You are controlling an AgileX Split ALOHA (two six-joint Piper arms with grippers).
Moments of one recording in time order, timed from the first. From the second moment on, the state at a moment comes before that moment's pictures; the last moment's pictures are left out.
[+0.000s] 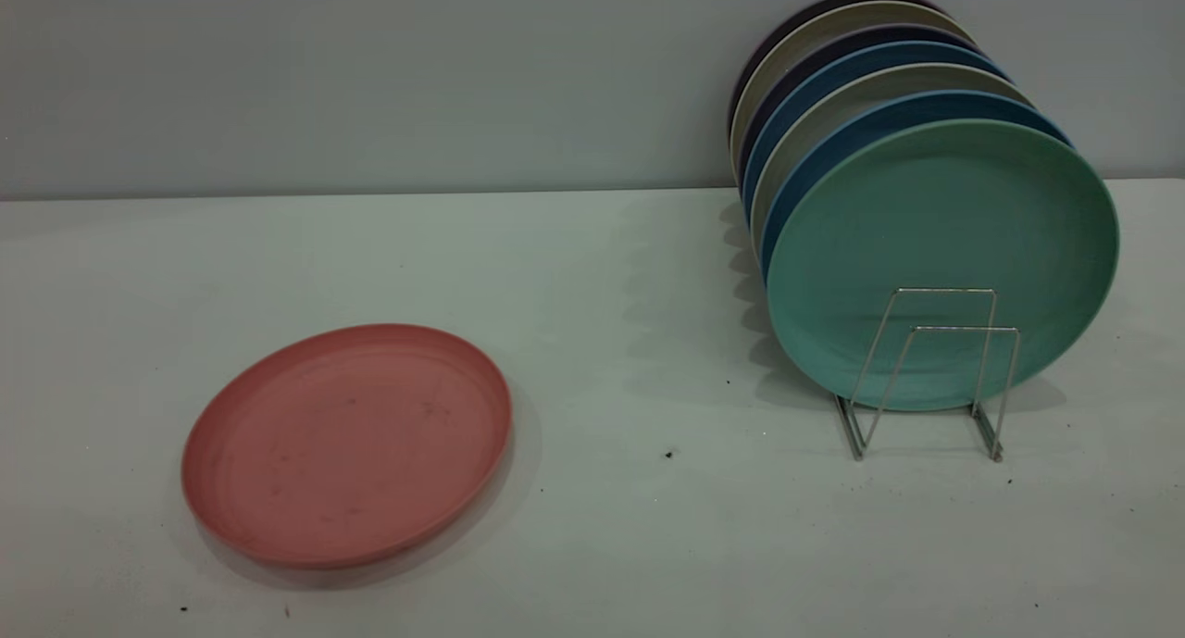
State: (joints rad) left arm 0.00 -0.02 -0.49 -0.07 1.13 0.12; right arm 0.01 -0.02 -0.48 0.11 1.14 -0.18
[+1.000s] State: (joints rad) left arm 0.00 0.78 -0.50 -0.23 0.72 0.08; right arm 0.01 0.36 -0.48 0.36 0.90 -0.34
